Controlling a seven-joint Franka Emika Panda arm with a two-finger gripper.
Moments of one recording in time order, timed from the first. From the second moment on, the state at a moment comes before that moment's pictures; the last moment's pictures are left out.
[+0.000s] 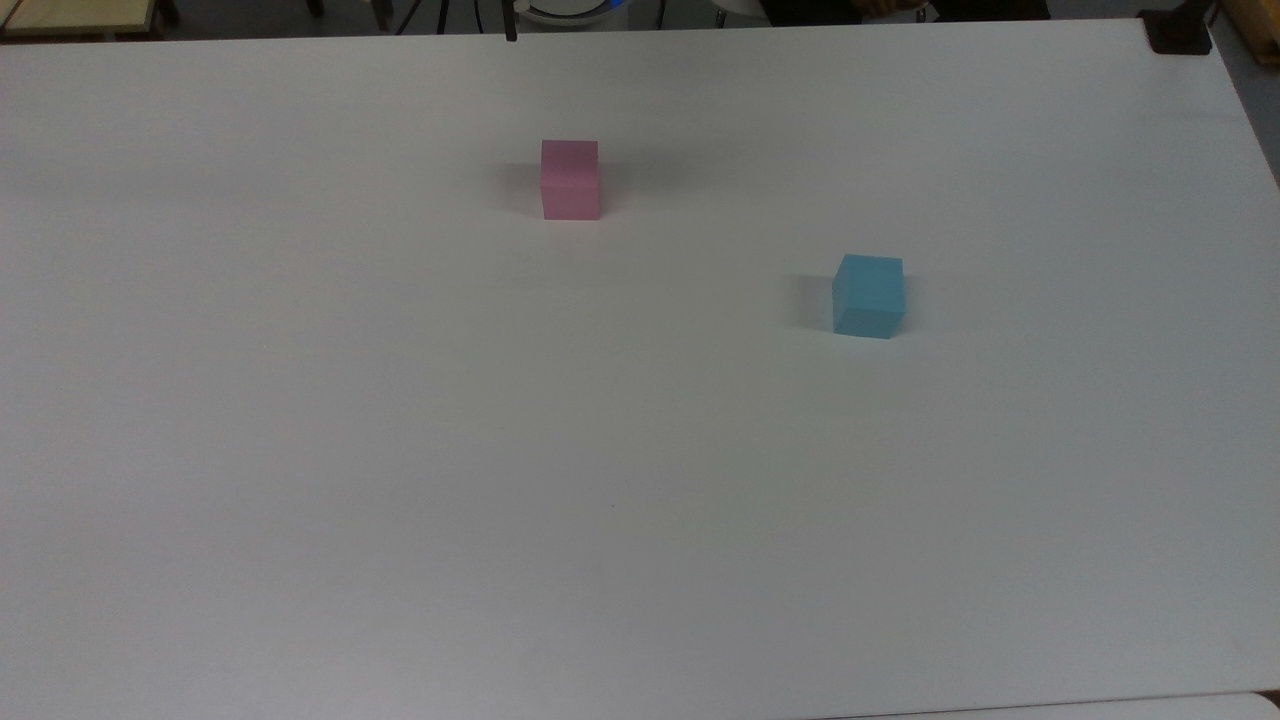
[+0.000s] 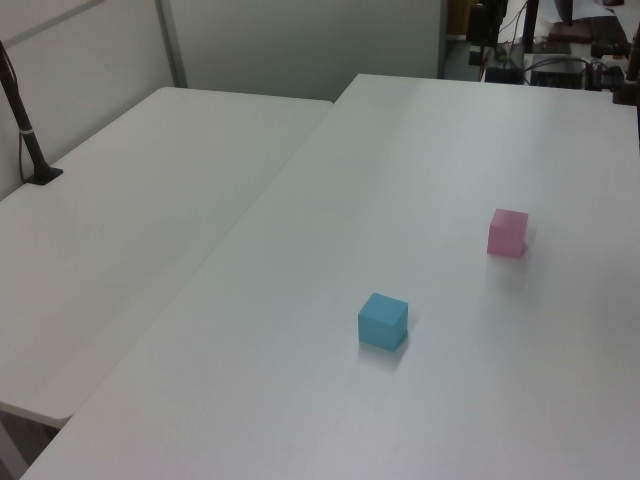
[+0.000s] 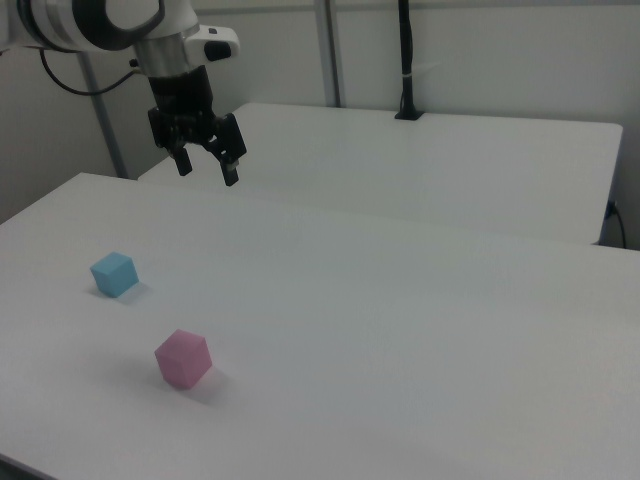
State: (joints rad) arm 0.03 -0.02 -0.08 -1.60 -0.03 1.63 0.01
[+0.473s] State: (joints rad) arm 0.03 -0.02 -0.08 -1.60 -0.03 1.63 0.01
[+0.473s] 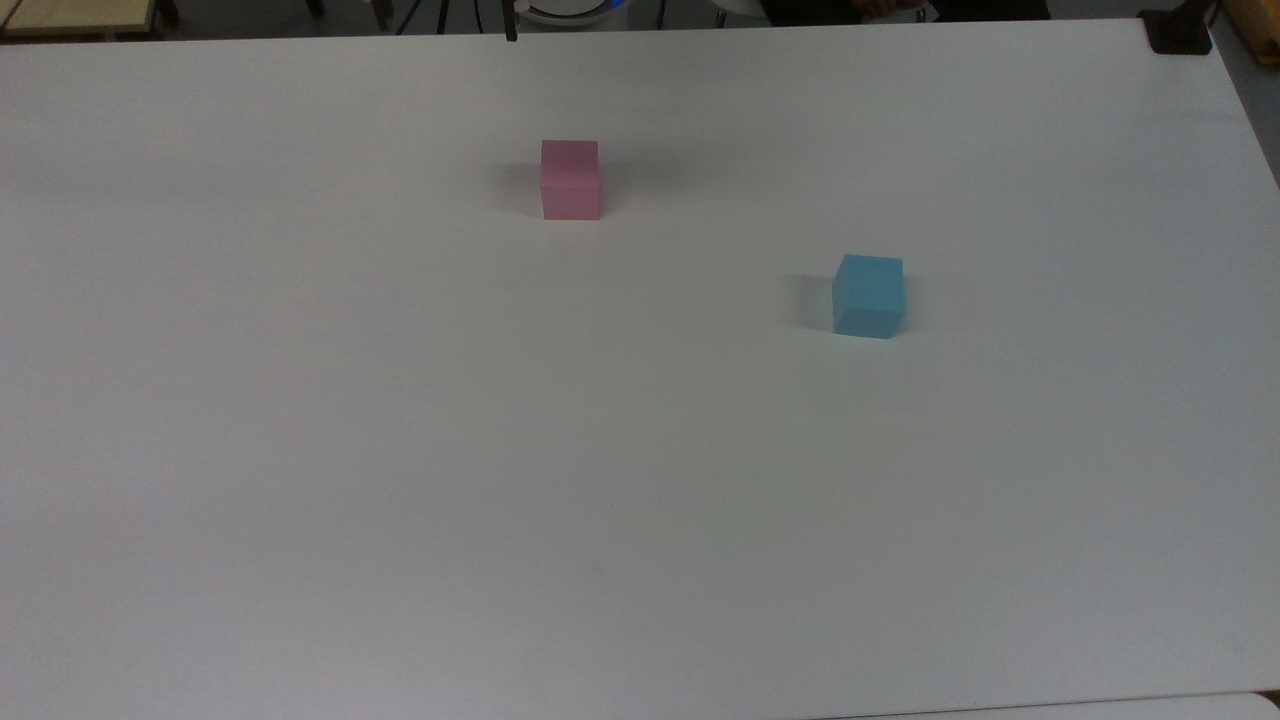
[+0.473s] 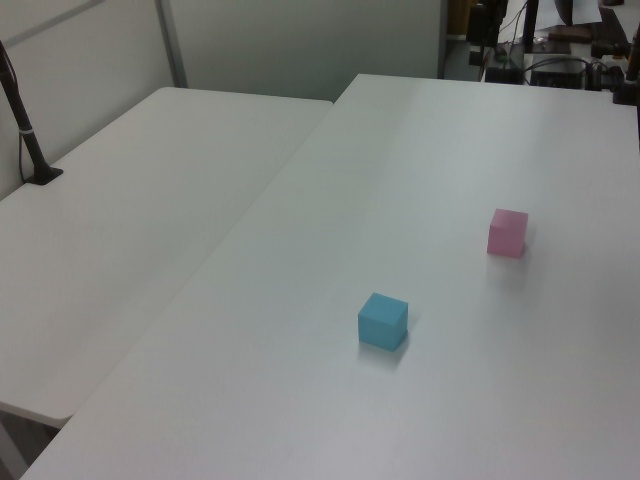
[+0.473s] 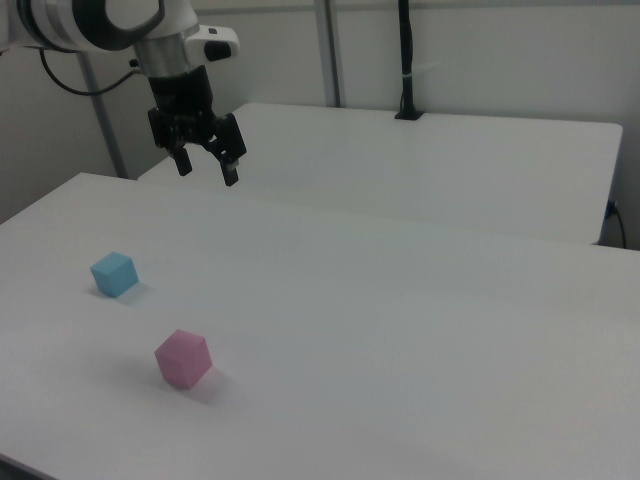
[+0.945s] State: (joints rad) arm 0.03 -0.02 -0.08 -1.60 -0.03 1.63 0.01
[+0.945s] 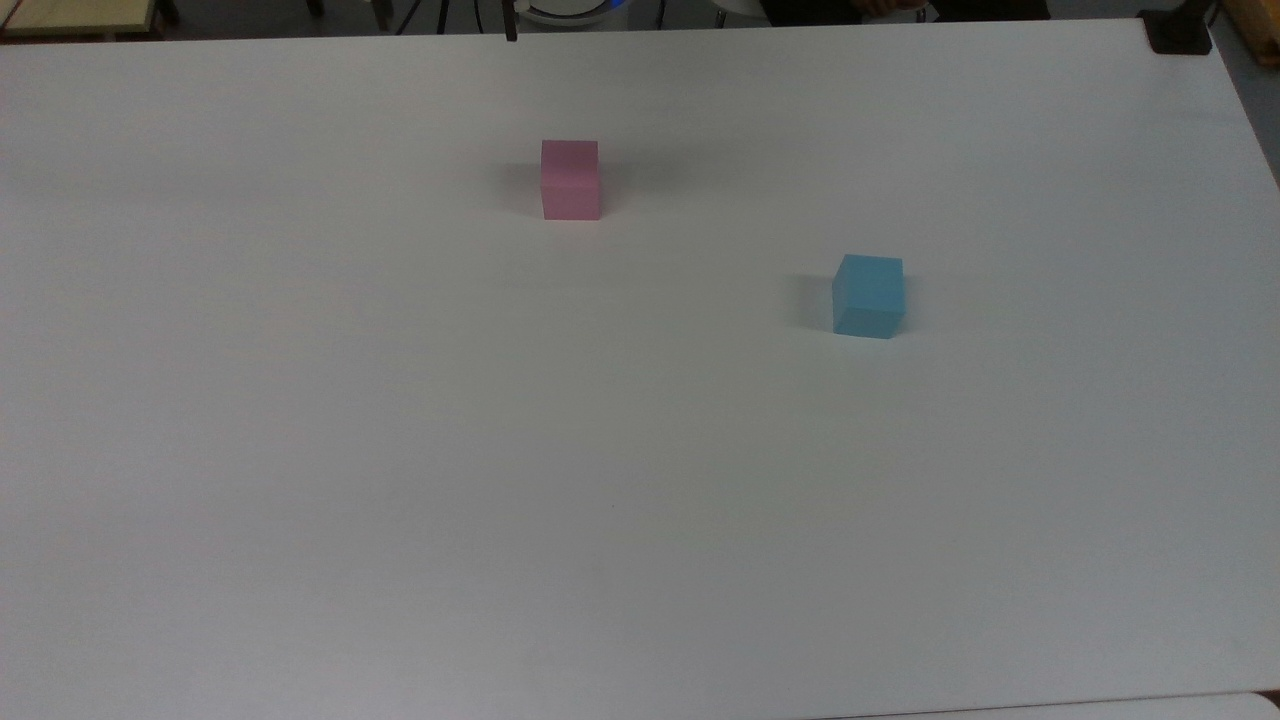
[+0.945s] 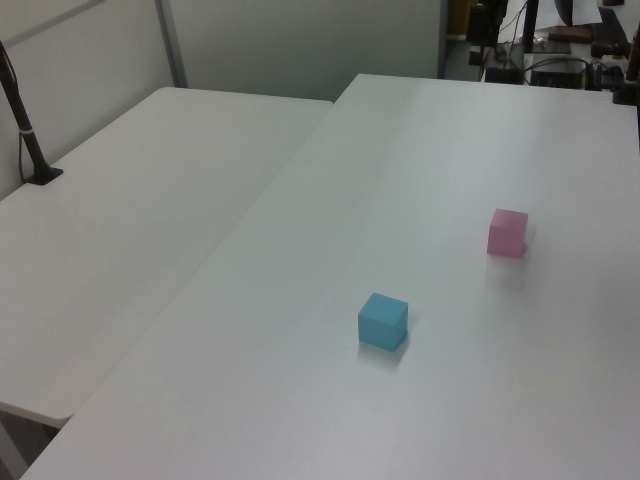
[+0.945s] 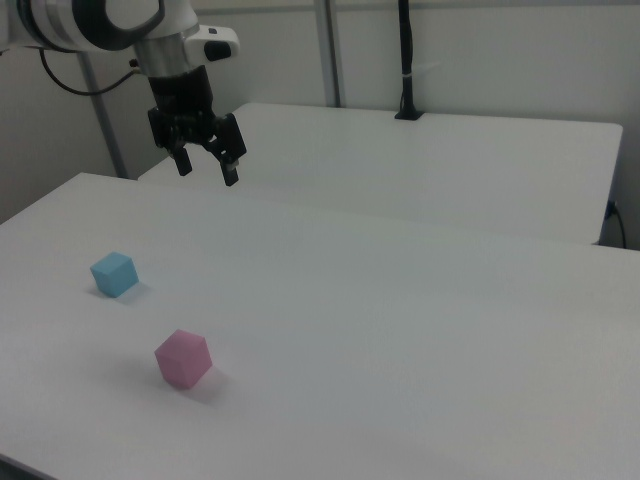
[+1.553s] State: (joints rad) arm 0.03 -0.02 -0.08 -1.60 -0.03 1.63 0.01
